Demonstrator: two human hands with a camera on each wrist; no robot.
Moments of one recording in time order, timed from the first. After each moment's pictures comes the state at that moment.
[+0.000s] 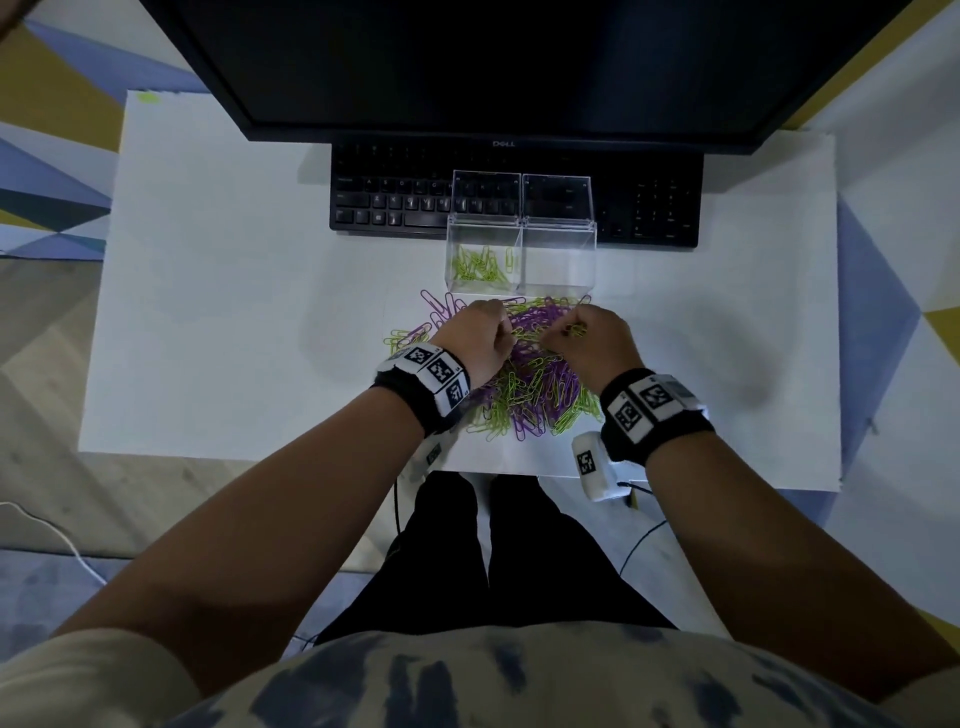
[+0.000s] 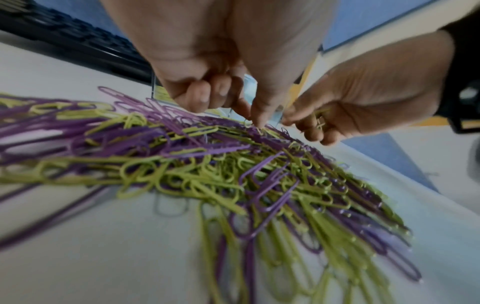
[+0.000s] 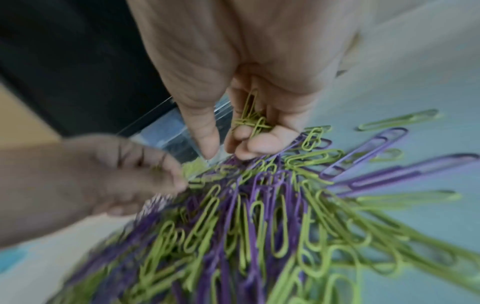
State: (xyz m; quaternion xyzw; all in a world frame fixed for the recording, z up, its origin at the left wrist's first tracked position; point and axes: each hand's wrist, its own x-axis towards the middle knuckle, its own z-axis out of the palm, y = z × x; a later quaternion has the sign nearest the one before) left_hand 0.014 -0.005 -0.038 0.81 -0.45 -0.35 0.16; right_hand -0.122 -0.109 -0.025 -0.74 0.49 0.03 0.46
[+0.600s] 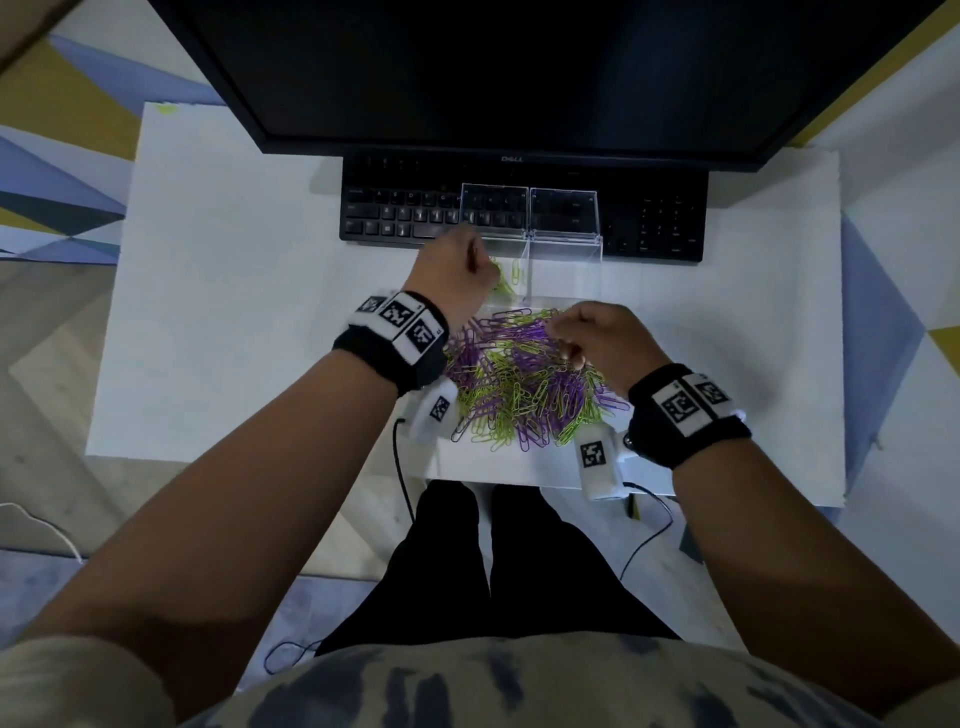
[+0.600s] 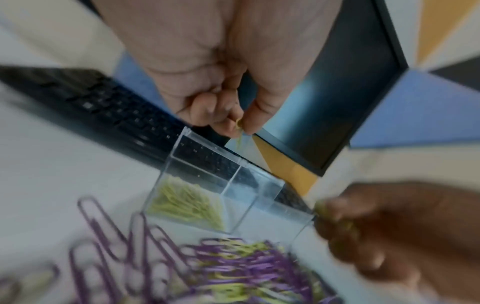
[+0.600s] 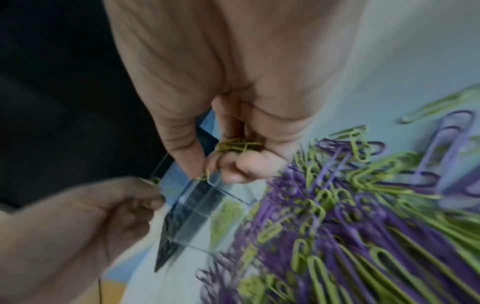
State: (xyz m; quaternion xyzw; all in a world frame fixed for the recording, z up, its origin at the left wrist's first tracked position) left_hand 0.062 -0.025 0.022 0.83 -0.33 -0.31 0.33; right_hand -0.114 -0.123 0.005 -0.64 0.44 0.05 0.63
